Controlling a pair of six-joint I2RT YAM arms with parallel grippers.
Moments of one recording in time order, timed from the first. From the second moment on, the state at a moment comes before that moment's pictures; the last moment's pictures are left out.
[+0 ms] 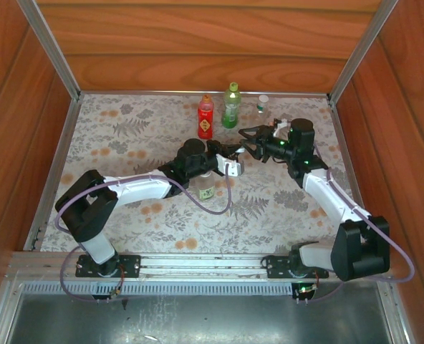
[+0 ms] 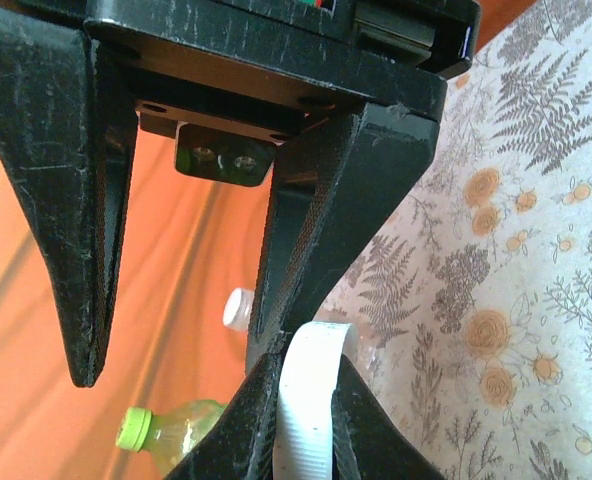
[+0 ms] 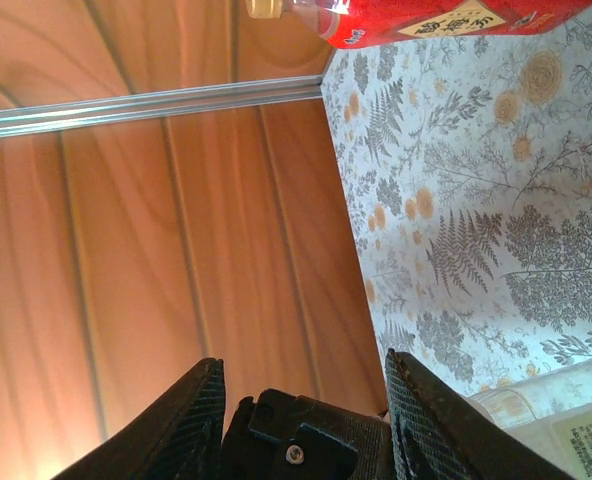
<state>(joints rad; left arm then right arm) -0.89 1.68 0.97 0.57 0.13 1.05 0.25 1.29 0.84 0.10 -0.82 1.34</state>
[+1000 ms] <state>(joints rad) -0.90 1.68 0.99 0.59 0.11 1.10 0.23 1.34 0.76 0.25 -0.89 1.50</state>
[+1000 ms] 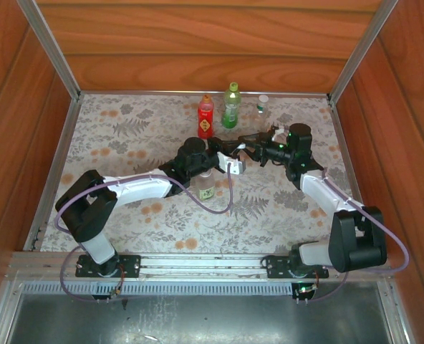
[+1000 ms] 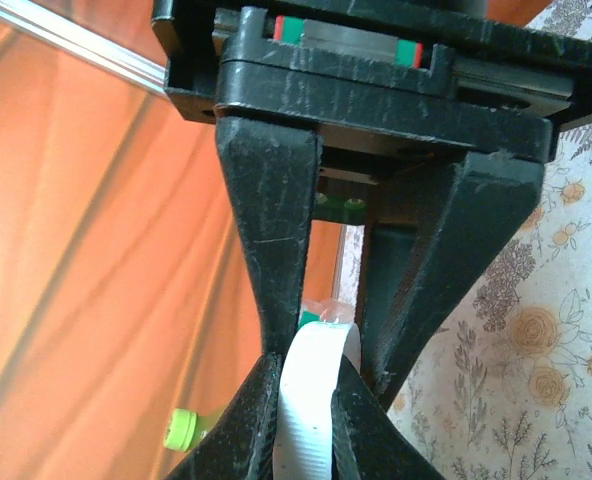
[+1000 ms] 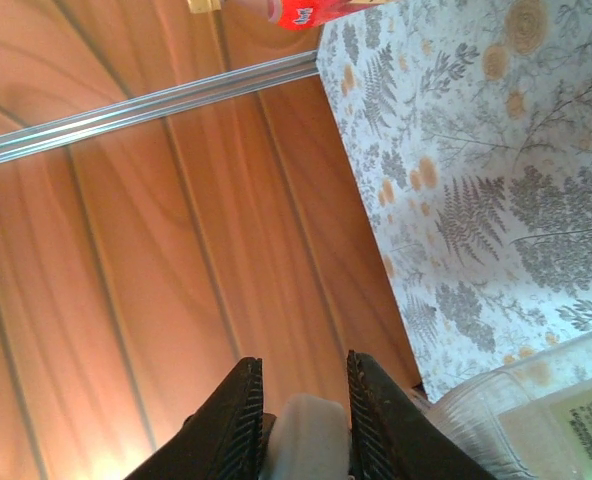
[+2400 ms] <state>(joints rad) -0.91 1.69 1.00 0.61 0.12 1.07 0.19 1.33 0.74 0.27 -0.90 1.53</state>
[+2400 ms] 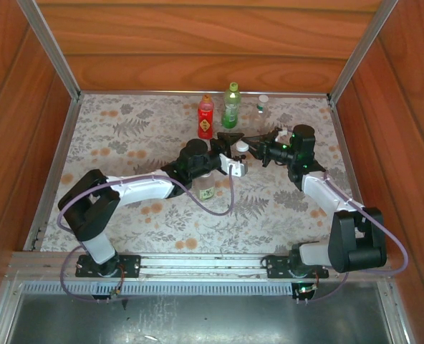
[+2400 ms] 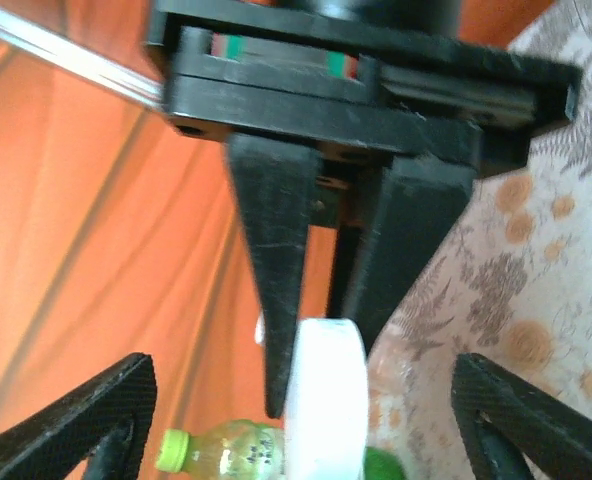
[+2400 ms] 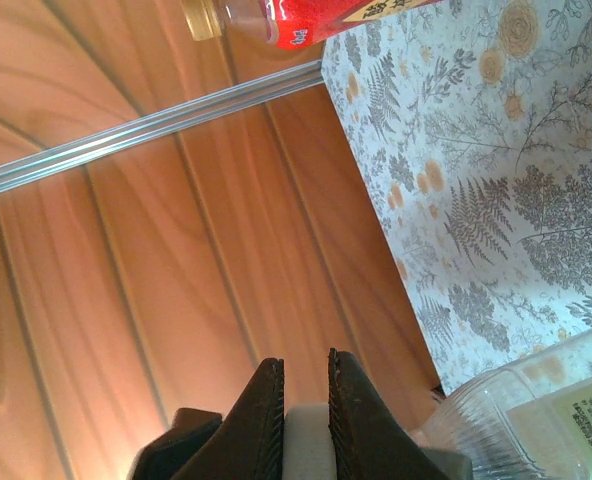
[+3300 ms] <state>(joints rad) -0.90 1.16 0.67 0.54 0.12 0.47 0.16 1.62 0.77 0.14 -0.82 1.19</state>
